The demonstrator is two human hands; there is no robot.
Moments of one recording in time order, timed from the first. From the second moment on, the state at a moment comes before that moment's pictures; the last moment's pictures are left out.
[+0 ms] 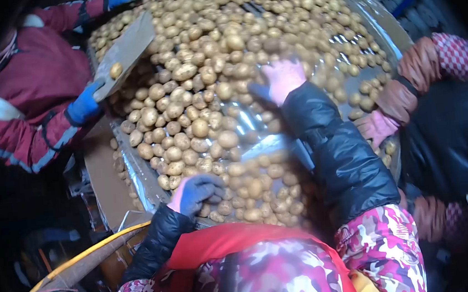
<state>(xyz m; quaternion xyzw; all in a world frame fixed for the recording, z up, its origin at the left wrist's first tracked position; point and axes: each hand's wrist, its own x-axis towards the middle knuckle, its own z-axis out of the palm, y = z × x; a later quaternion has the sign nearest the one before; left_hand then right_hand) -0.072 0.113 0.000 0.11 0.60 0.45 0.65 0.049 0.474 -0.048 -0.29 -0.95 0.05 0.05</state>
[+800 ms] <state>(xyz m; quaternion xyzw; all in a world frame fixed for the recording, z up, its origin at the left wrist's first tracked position) -0.069 0.048 -0.057 0.47 0.79 0.35 0.17 -0.042 0.488 -0.005 -0.18 -0.96 0.13 0.15</state>
